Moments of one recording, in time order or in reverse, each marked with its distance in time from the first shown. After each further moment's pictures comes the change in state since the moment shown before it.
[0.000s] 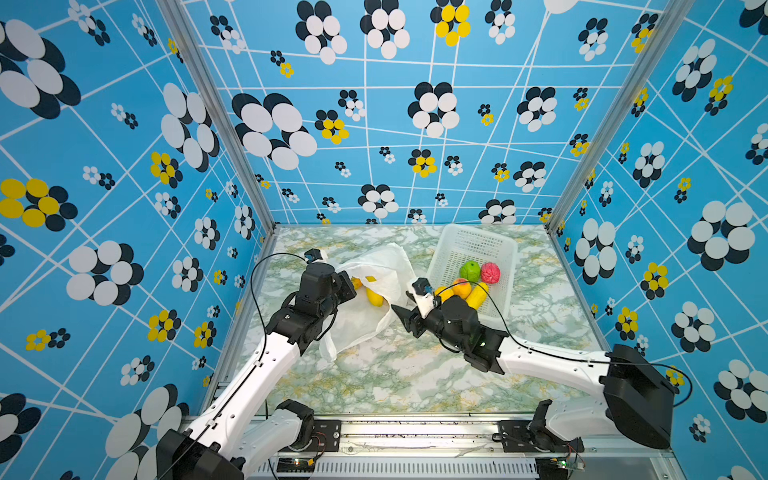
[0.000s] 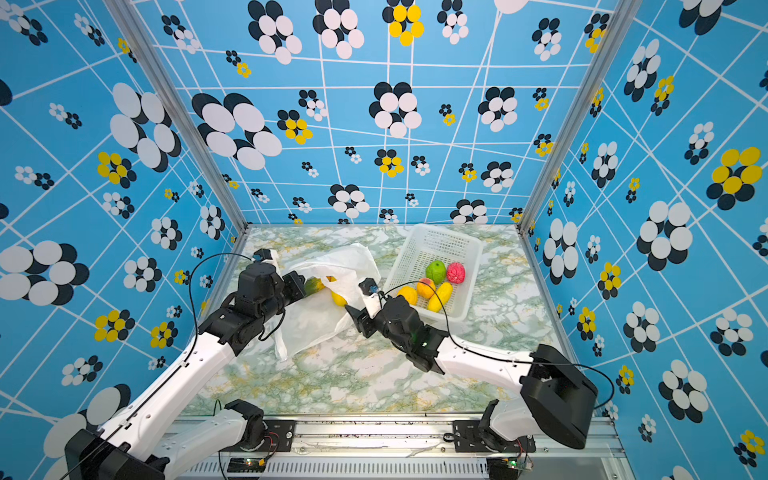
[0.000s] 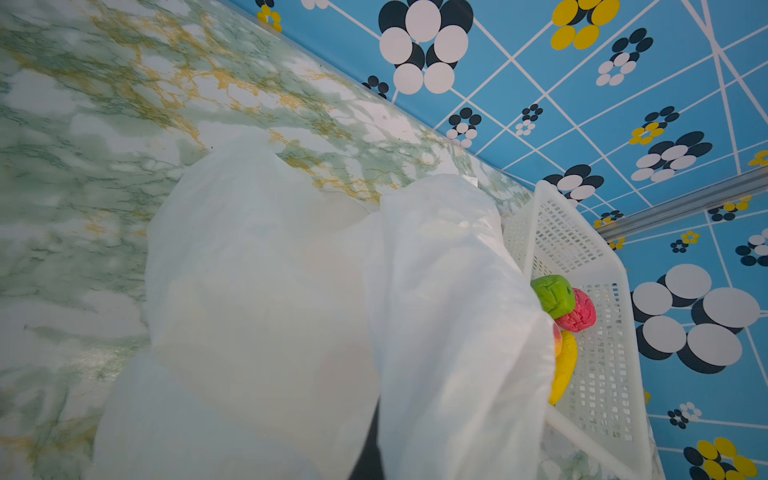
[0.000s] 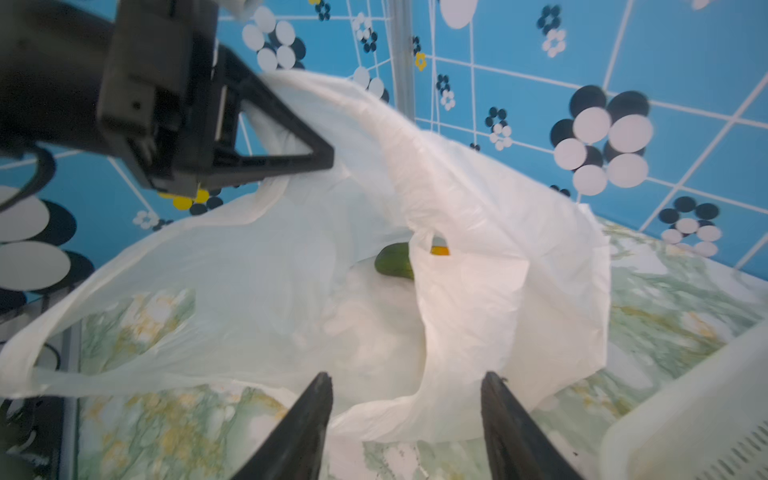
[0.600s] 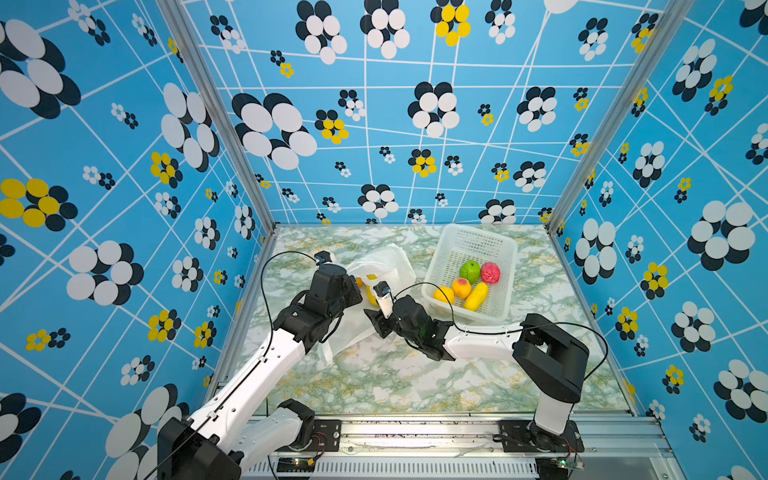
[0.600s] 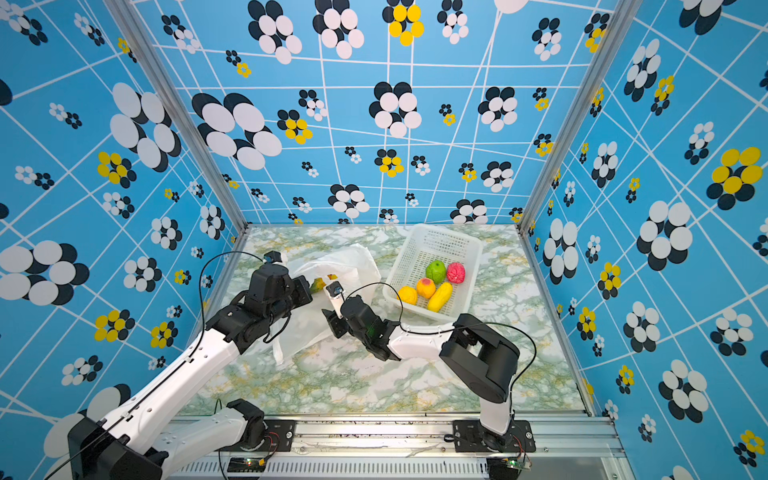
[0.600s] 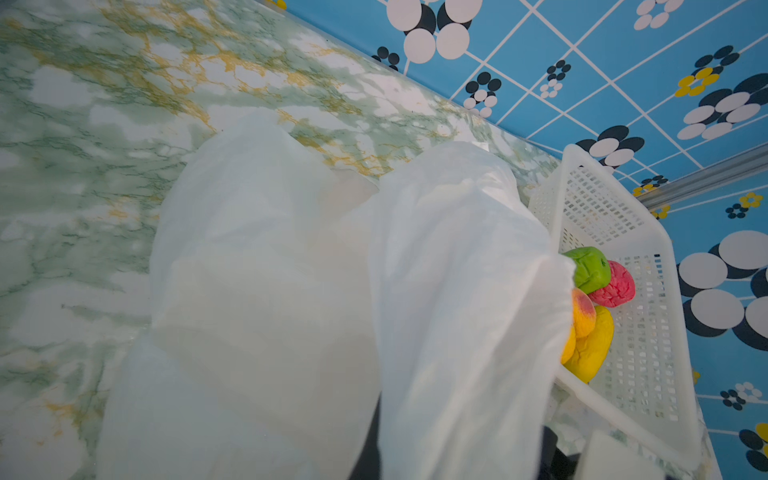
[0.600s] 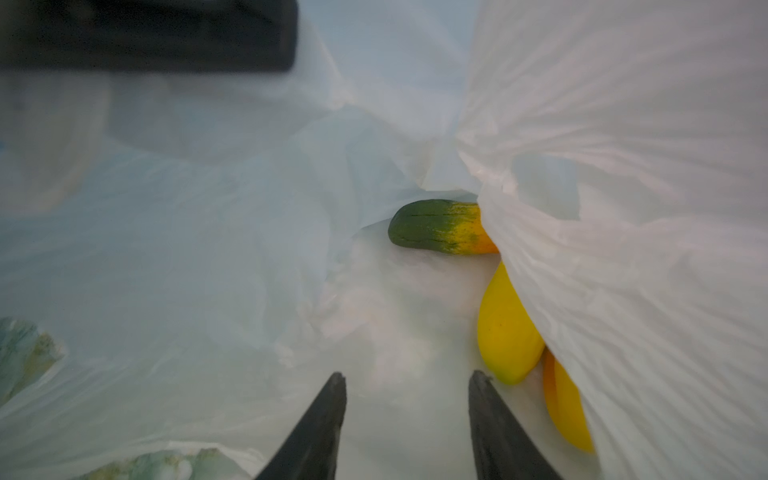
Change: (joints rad) left arm -0.108 0.020 0.023 -0.067 -0.084 0.030; right arm 0.032 0.405 0.286 -0.017 0.103 0.095
